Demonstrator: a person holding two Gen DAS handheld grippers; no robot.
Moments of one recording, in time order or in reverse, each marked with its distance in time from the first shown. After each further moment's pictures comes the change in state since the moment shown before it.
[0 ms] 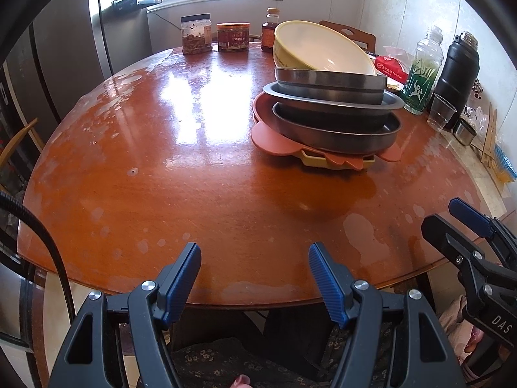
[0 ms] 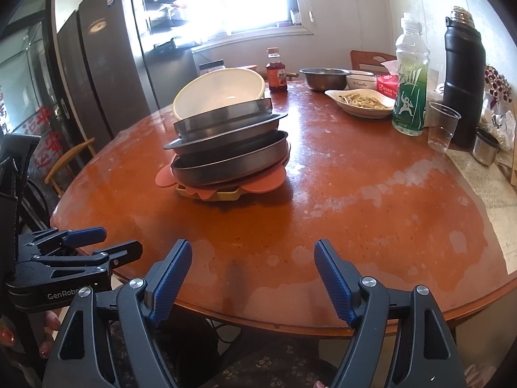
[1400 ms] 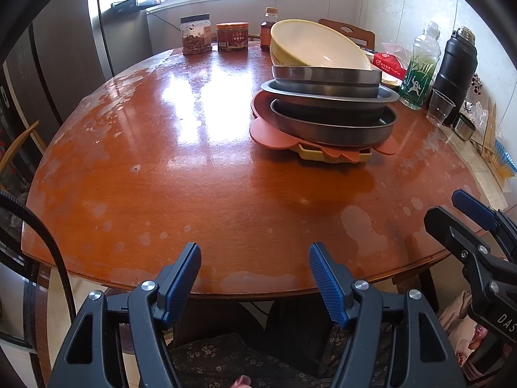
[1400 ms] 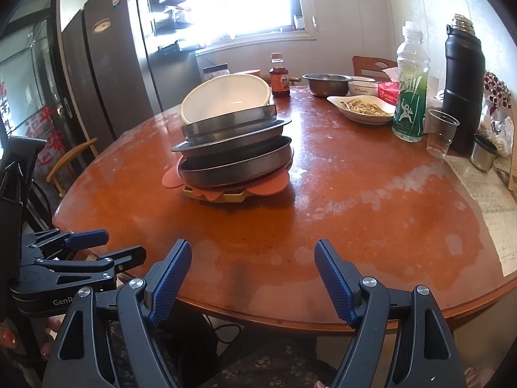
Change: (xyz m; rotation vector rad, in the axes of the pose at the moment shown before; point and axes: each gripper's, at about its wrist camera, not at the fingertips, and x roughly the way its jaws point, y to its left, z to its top) left arm -0.004 -0.001 -0.003 0.012 0.003 0.011; right arm -0.008 0.004 0.000 -0.019 -0.016 0.003
